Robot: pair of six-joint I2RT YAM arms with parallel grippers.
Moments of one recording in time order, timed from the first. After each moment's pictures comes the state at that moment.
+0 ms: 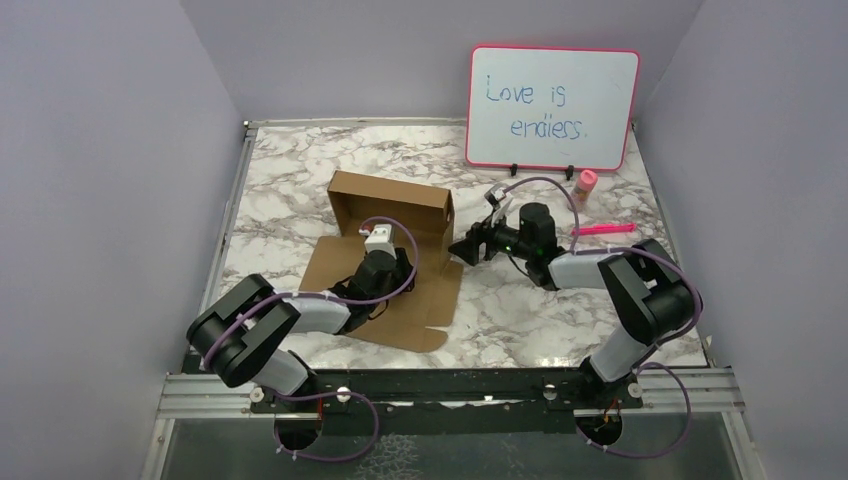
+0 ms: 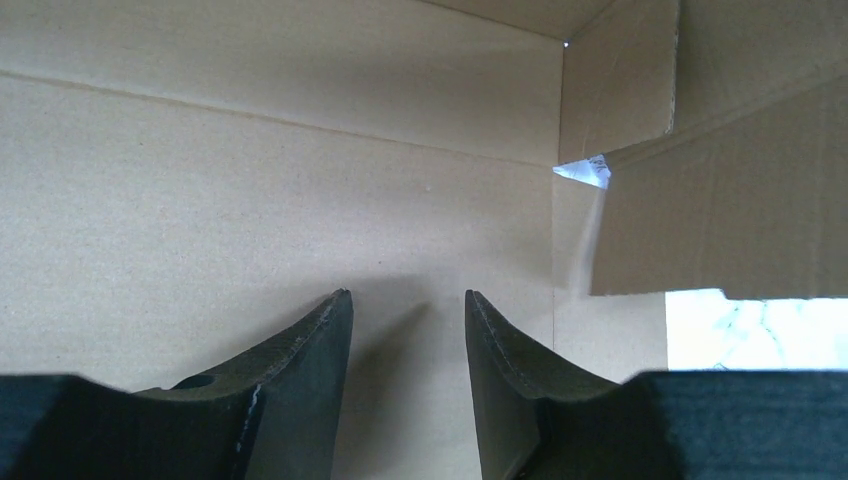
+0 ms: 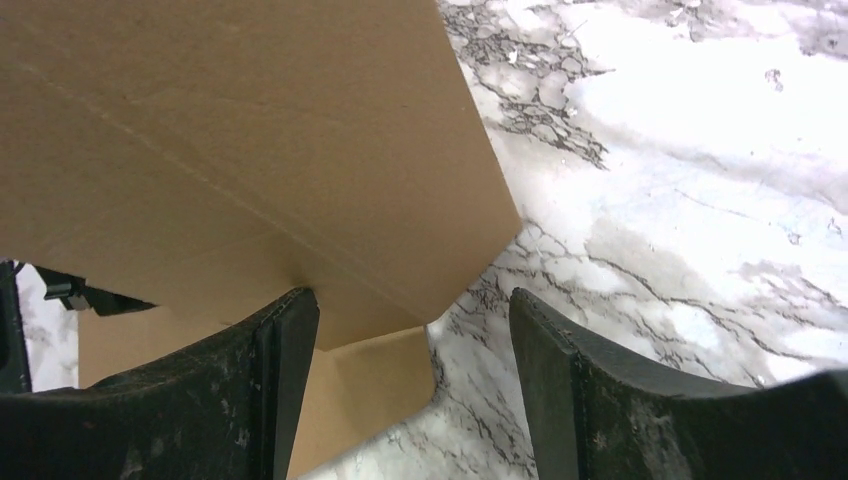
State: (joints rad) left arm -0.74 1.45 0.37 0.55 -0.26 -0.60; right arm 0.45 1.66 0.60 0.72 -0.56 0.19
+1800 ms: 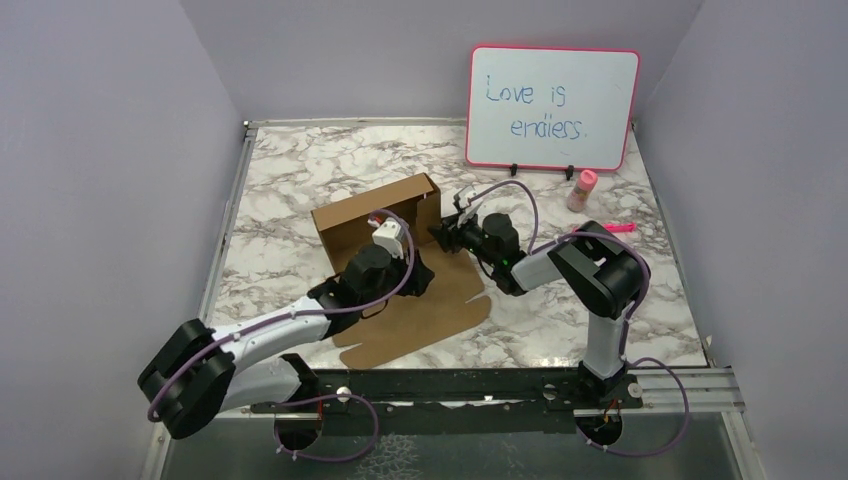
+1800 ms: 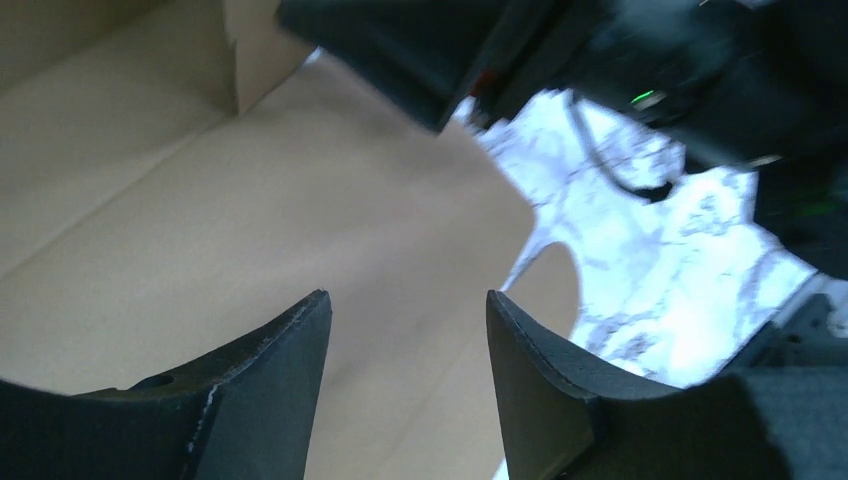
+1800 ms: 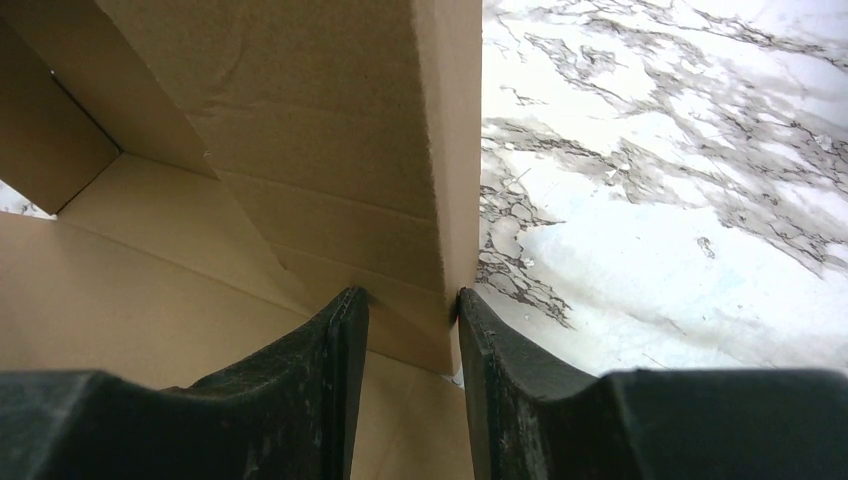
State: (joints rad) left arm -0.81 1.18 0.42 0.30 -0.09 -0.55; right arm 0.66 1.92 0.72 1.08 -0.13 0.05
